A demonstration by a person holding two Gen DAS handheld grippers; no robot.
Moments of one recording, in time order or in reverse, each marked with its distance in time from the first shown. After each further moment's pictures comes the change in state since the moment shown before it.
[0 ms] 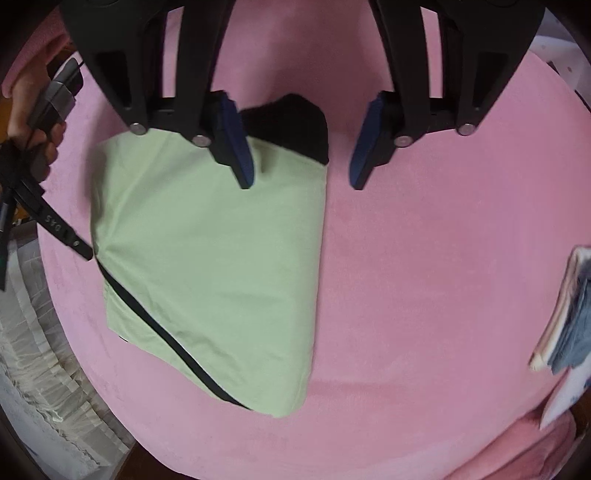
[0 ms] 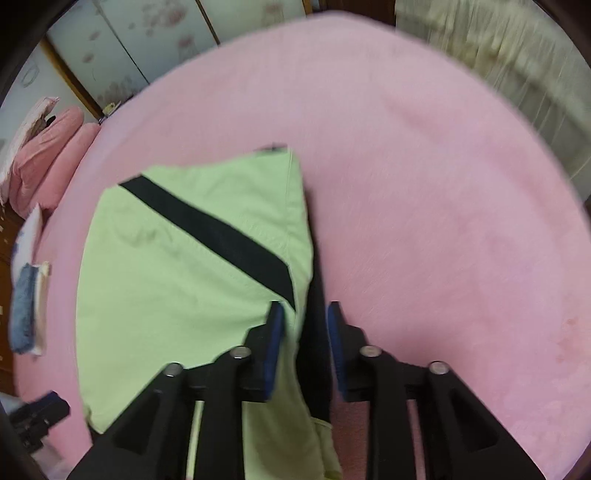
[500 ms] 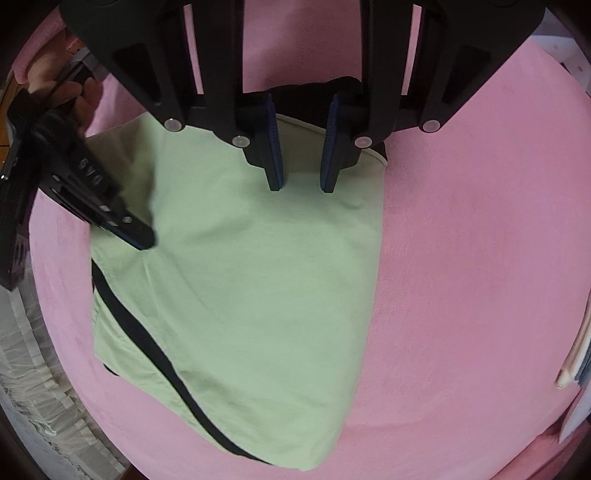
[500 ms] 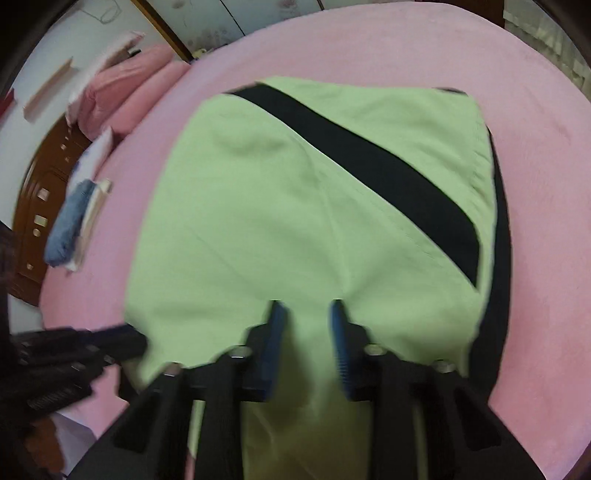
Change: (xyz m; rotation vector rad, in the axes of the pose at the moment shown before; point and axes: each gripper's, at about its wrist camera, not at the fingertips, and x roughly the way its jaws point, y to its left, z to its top) left arm 0.061 -0.034 0.000 -0.012 0.114 -0.023; right arm 0.027 0.059 -0.051 -0.227 0.135 0.294
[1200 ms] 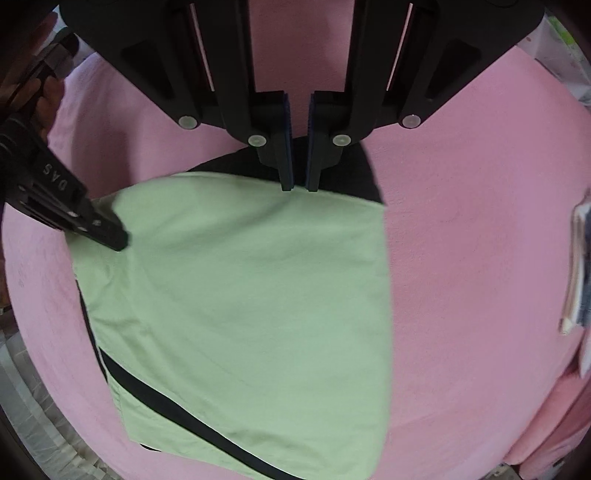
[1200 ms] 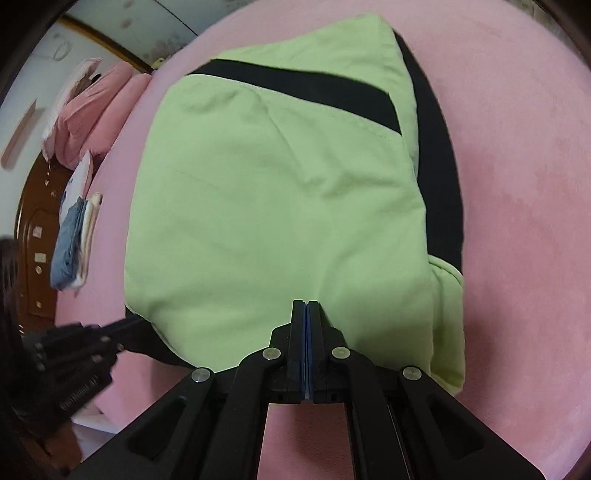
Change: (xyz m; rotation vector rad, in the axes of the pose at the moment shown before) left arm -0.003 -0.053 -0.030 0.242 0.041 0.143; right arm -0.048 -0.021 -0.066 0.196 0.064 -0.006
